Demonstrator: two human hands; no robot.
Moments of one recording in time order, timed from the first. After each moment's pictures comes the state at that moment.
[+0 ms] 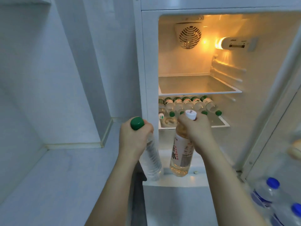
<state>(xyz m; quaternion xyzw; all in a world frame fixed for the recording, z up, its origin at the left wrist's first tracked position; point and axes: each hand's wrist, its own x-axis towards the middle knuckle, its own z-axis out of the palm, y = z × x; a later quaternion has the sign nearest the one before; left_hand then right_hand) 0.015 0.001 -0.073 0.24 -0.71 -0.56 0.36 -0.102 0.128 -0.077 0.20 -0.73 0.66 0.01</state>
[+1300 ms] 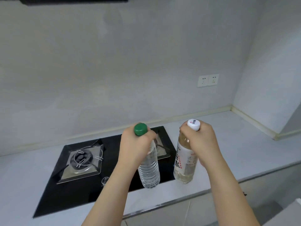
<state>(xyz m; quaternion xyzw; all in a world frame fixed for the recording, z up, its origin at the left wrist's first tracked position) 0.454 0.200 -0.087 0.67 -0.42 -0.22 0.57 0.295 0.126 -0.102 0.61 -0.49 0.46 -0.43</state>
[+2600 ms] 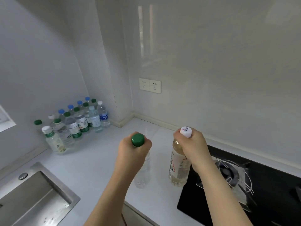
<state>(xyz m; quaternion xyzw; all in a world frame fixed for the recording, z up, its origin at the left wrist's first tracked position) 0.947 0.530 -0.129 0.80 -0.12 -0.01 0.59 0.894 0.361 -0.131 0.75 -0.25 0.22 -0.57</state>
